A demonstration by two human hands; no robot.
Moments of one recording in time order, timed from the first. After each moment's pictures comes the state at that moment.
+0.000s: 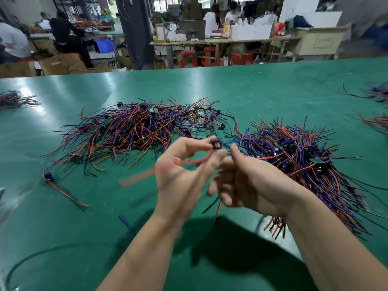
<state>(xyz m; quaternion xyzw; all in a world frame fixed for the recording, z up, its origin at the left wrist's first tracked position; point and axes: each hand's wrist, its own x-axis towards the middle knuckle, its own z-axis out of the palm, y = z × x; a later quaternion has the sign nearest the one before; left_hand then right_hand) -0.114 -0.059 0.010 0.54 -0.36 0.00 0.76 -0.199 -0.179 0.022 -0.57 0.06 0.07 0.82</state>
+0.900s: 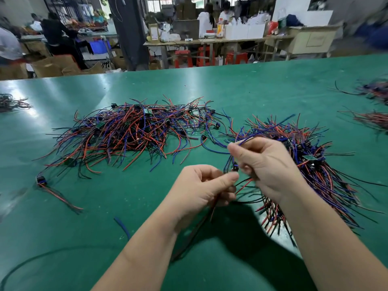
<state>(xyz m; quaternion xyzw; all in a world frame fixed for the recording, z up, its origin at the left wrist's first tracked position) -0.124 -0.062 0.003 0.60 -0.30 -0.40 0.63 -0.197 -0.194 0.022 -0.61 0.19 -0.30 0.71</state>
